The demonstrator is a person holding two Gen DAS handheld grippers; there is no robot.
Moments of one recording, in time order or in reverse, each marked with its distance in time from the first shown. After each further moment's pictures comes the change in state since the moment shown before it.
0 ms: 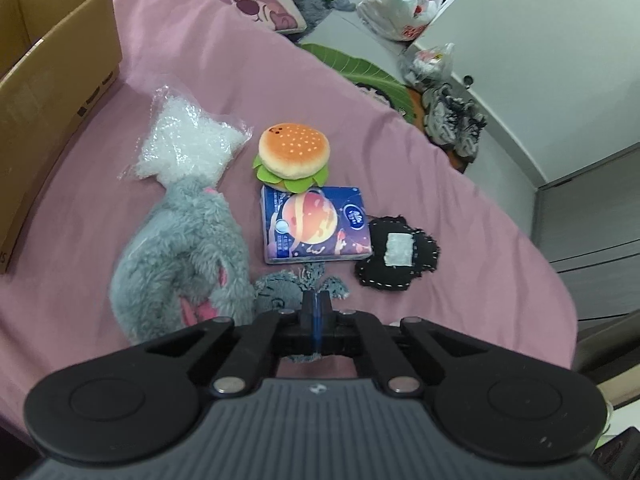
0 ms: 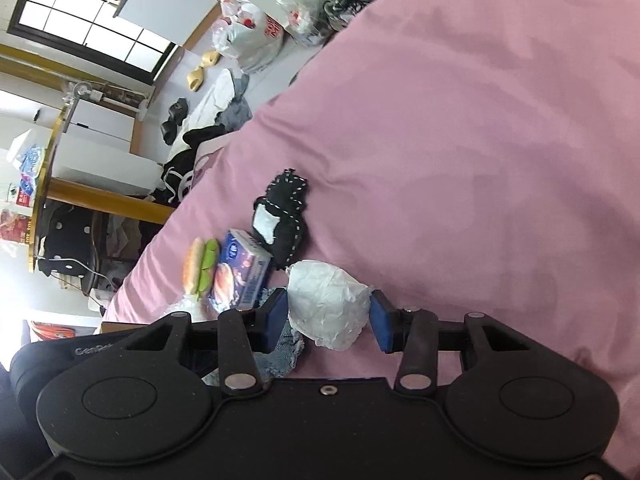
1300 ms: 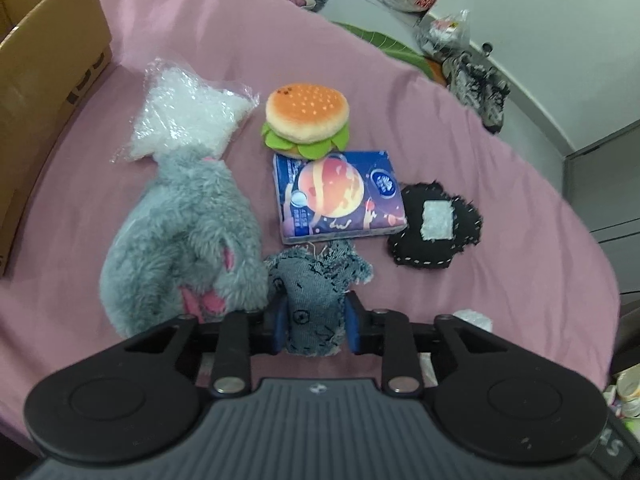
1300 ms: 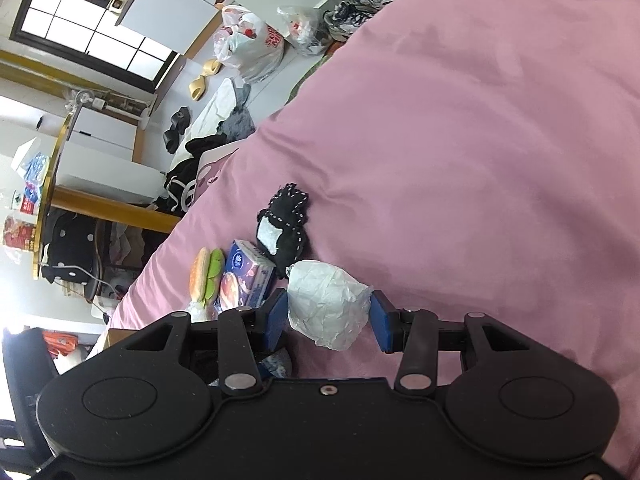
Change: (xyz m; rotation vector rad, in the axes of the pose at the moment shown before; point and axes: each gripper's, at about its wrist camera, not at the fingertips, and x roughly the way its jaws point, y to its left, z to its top) left arm 0.033 -0.002 -0.006 0.052 0.061 0.088; right arm -0.004 -0.004 0.002 0.005 -0.026 0.006
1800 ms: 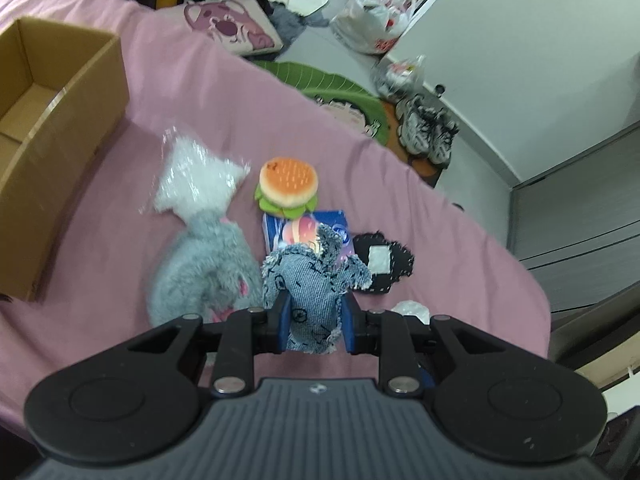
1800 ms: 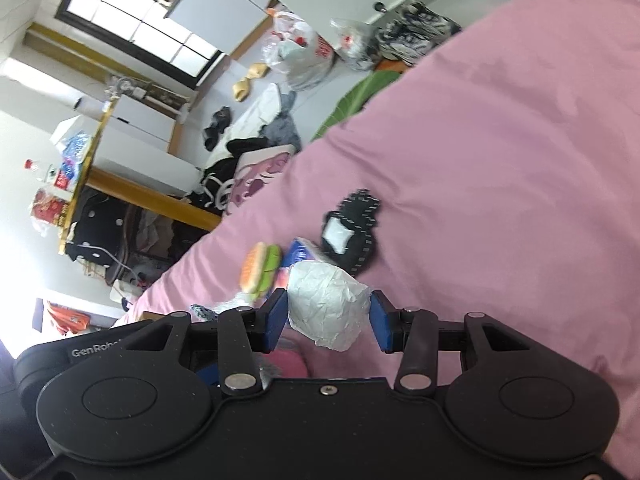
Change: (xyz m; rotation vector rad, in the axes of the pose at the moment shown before) left arm -0.074 0.020 0.007 -0.001 -0.098 -0.148; right arm -0.015 0.039 -0.011 -0.112 -0.052 0.085
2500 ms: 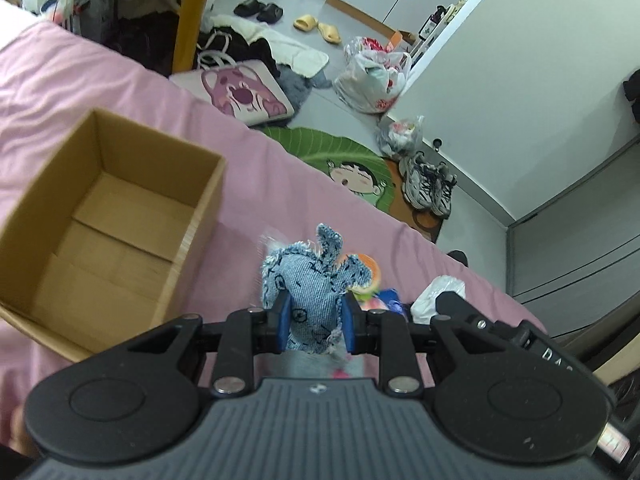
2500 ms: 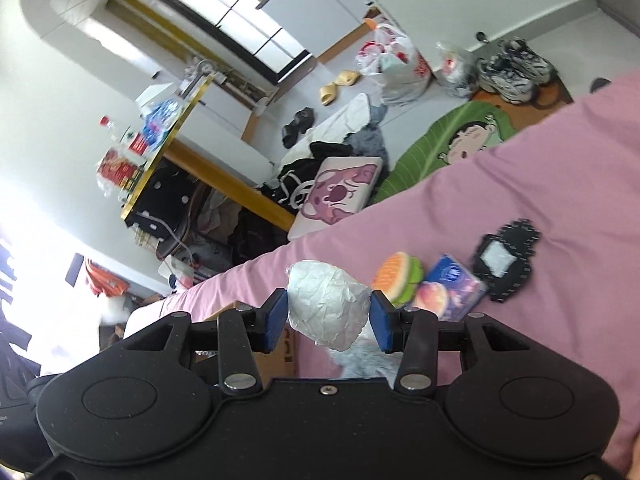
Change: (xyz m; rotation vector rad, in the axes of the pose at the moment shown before) left arm -0.084 0.070 0.041 0.047 -0.148 -0.009; right arm 0.010 0.092 -0.008 -0.199 -0.037 0.155
